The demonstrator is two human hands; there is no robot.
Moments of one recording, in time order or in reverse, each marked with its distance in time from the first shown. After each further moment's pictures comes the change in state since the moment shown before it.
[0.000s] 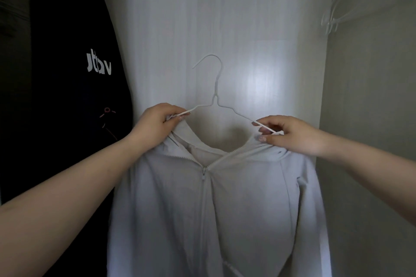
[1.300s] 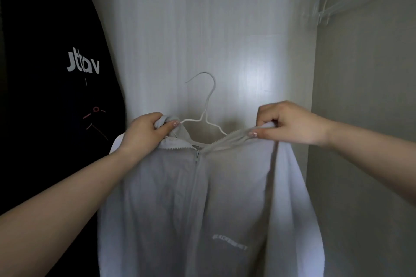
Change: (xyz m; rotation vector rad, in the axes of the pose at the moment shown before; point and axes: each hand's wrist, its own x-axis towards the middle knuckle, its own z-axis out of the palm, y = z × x) left_hand -0.016 0.002 0.019 0.005 0.081 -0.260; right_hand -0.012 -0.019 -0.021 -0.249 -0.006 -0.304
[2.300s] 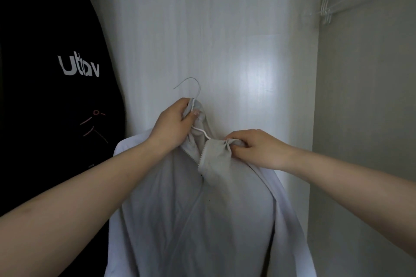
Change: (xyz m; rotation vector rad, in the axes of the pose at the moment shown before) left_hand 0.016 0.045 0.027 -0.133 -0.027 0.168; right_hand 0.014 -0.015 0.067 0.229 -0.075 0.183
